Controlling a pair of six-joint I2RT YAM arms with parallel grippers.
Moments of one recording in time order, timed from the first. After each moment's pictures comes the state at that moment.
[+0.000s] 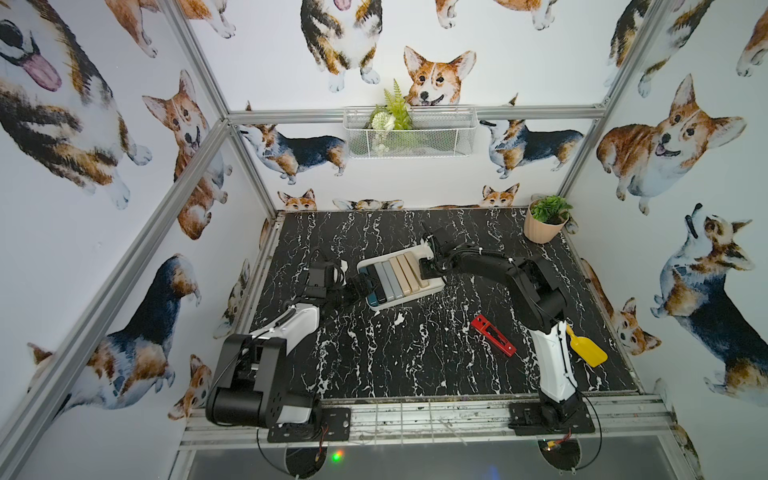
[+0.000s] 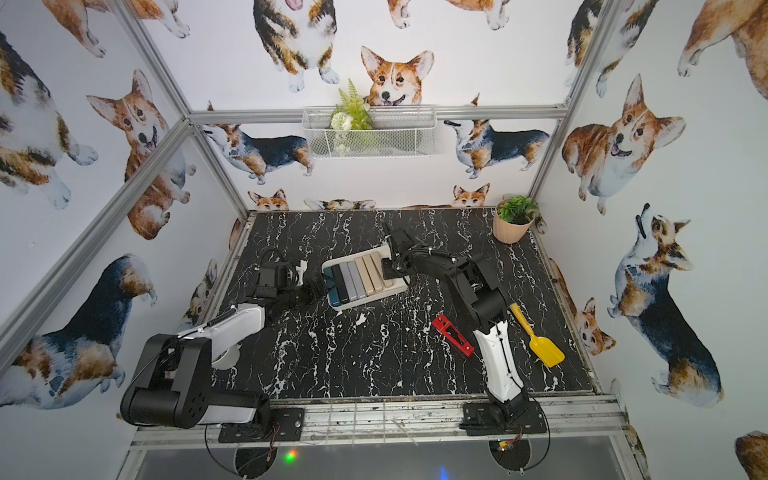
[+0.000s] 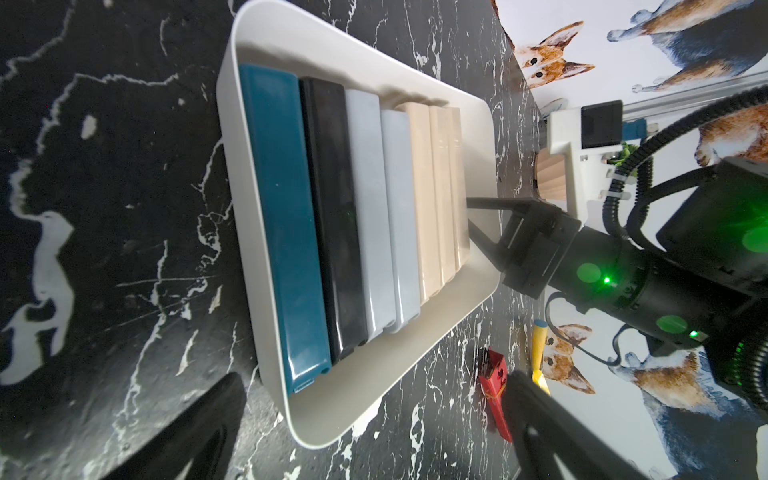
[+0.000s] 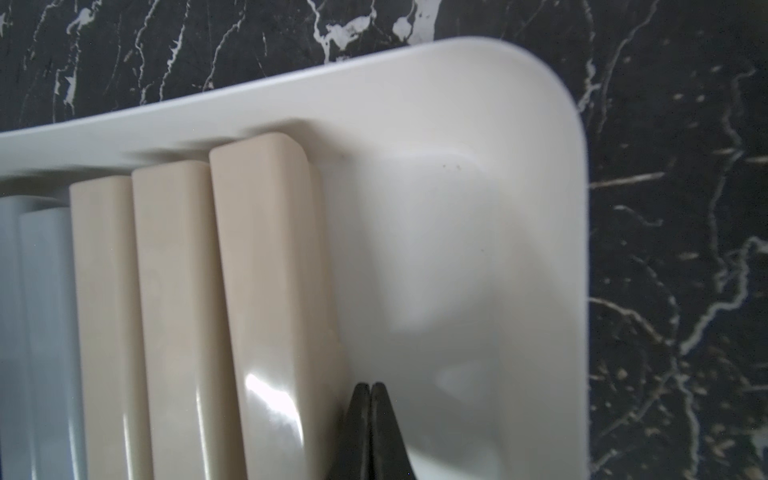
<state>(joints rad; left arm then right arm) -0.15 1.41 0.64 0.01 0.56 -0.72 0.62 2.17 1.56 -0.40 -0.08 0.34</state>
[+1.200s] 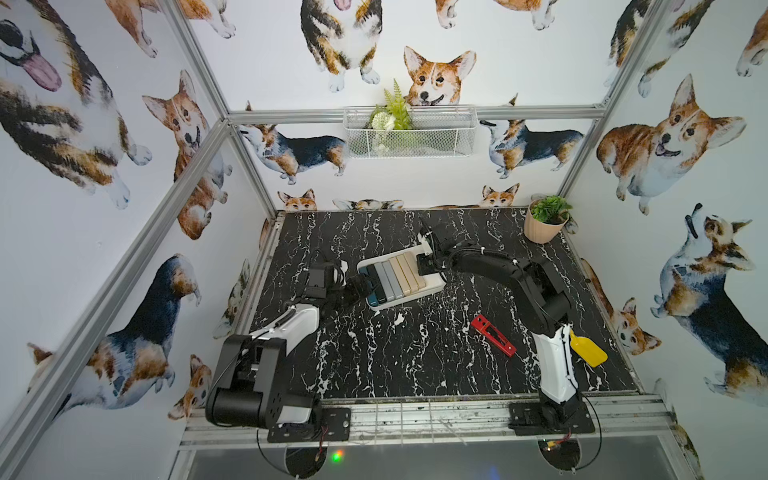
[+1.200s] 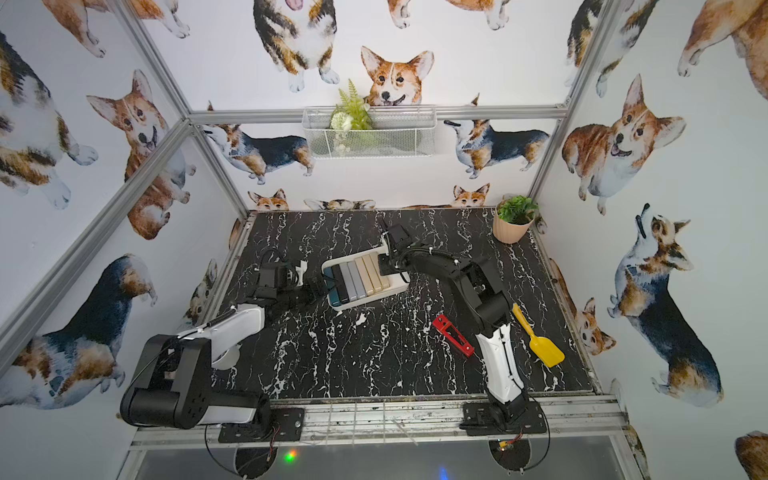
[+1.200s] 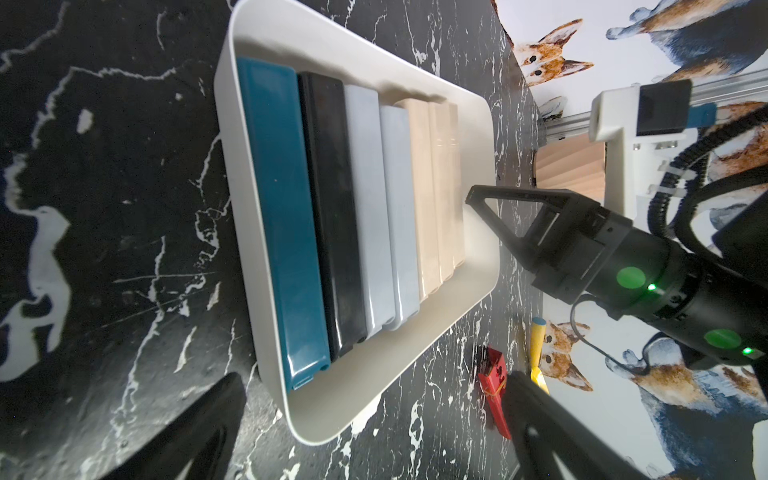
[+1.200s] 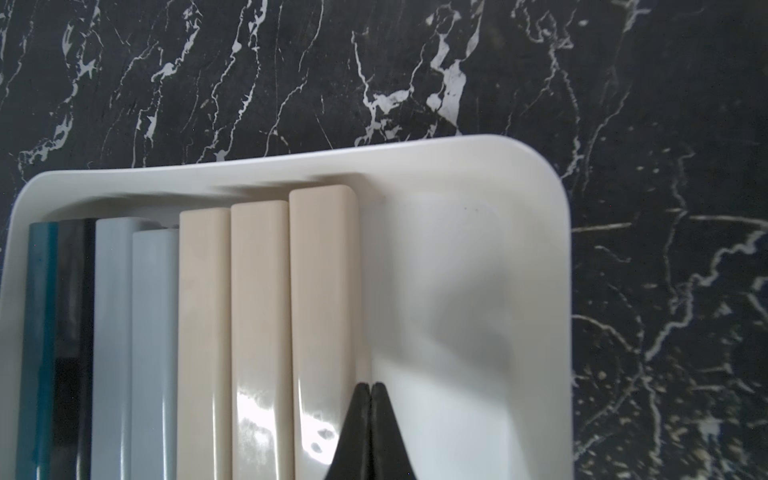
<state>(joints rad) -0.15 1.41 0.63 0.01 0.57 -0.72 0.63 2.12 1.57 -0.40 -0.05 0.32</state>
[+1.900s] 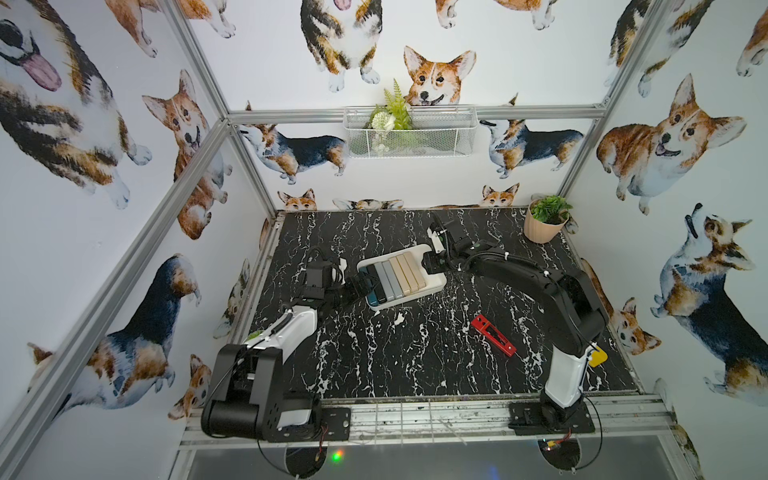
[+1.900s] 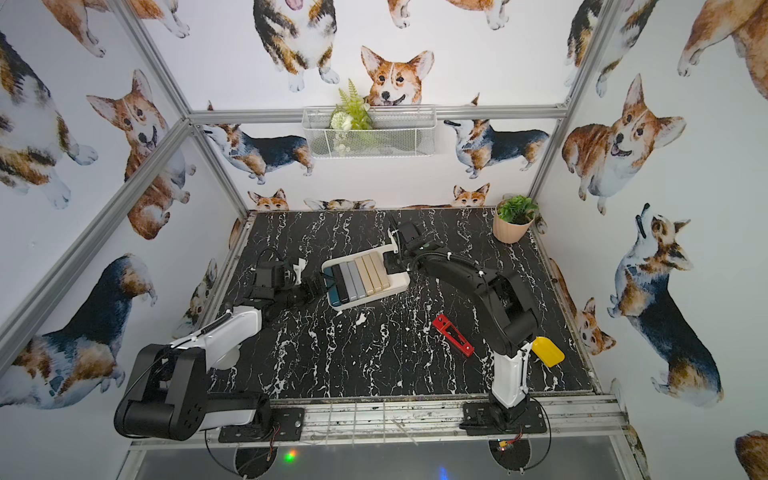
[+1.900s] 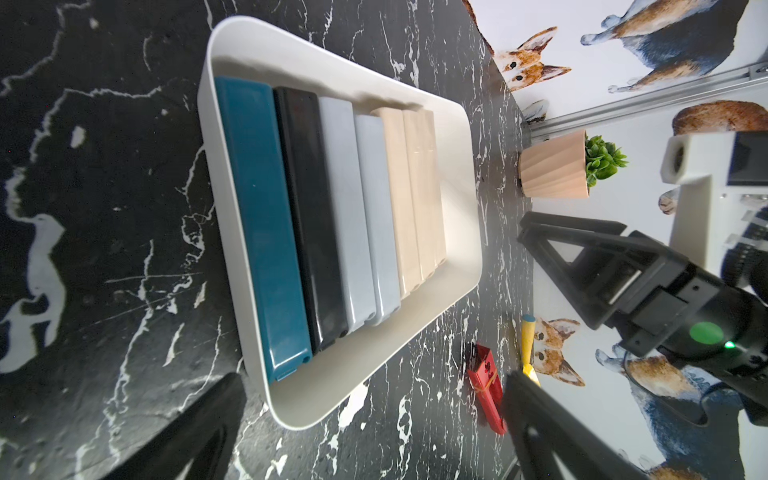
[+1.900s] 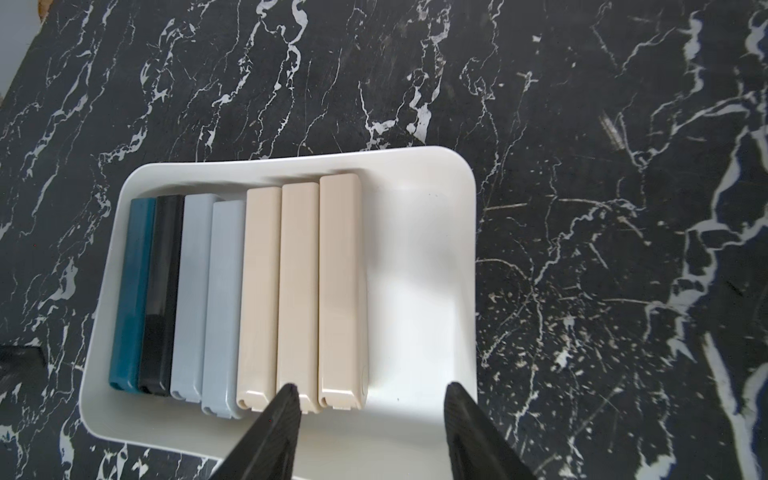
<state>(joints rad) -0.15 1.35 0.63 -0.01 0.58 -0.72 0.63 1.86 1.41 -0.43 -0.03 0.29</state>
